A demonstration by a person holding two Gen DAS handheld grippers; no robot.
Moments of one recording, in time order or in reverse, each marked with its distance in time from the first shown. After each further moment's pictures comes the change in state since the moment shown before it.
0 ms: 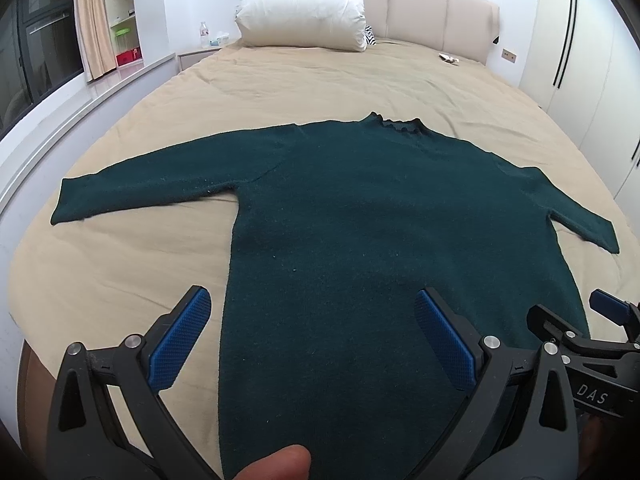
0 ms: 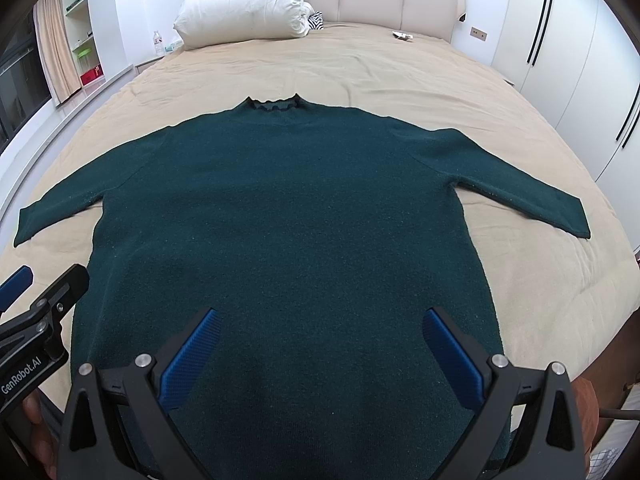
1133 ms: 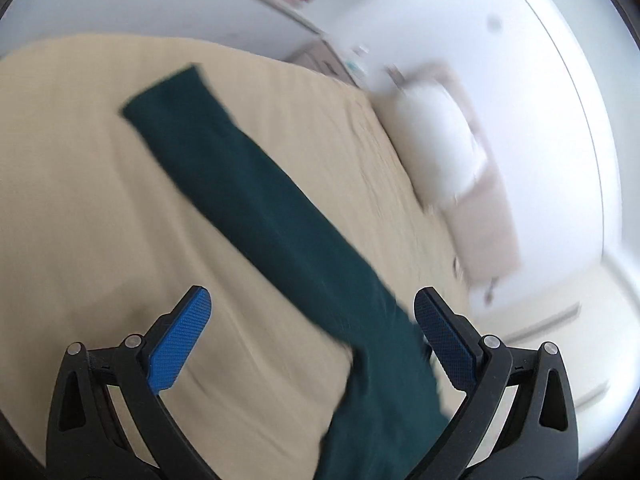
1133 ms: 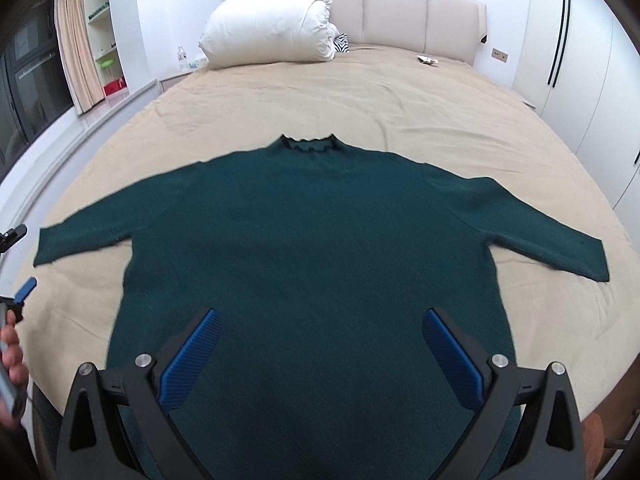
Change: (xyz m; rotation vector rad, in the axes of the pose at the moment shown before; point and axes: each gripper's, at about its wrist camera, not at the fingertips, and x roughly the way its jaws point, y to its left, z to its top) left arm 0.066 0.350 0.014 -1.012 -0.175 -0.325; right arm -0.001 0.030 0.055 -0.019 -0.069 0.099
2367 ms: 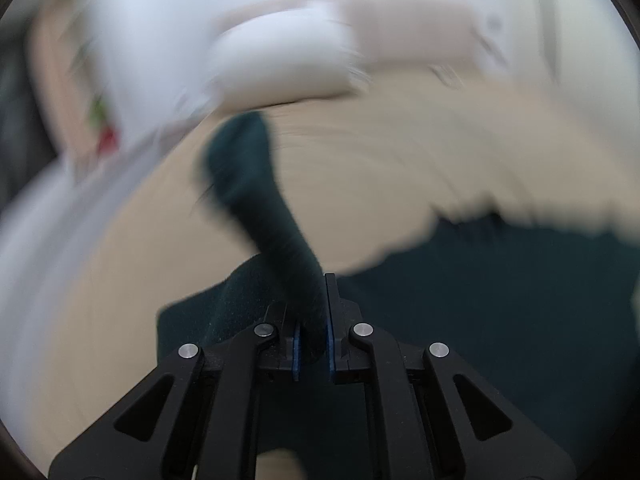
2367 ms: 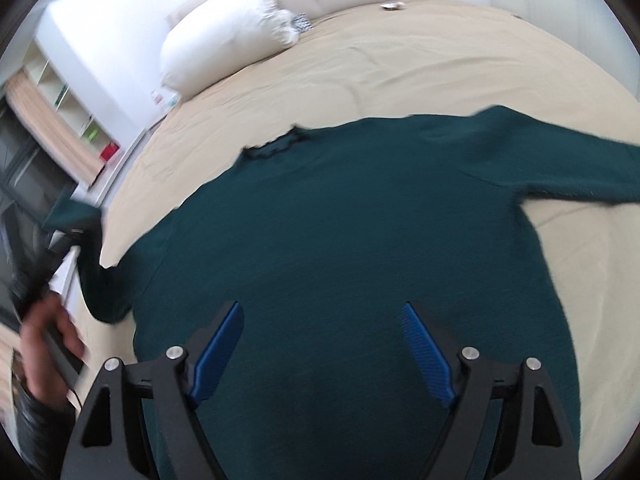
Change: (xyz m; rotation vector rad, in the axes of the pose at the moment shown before) left arm 0.246 -0.241 -0.191 1.433 0.032 0.309; right arm 0.070 -0.101 0.016 0.344 0.065 0.189
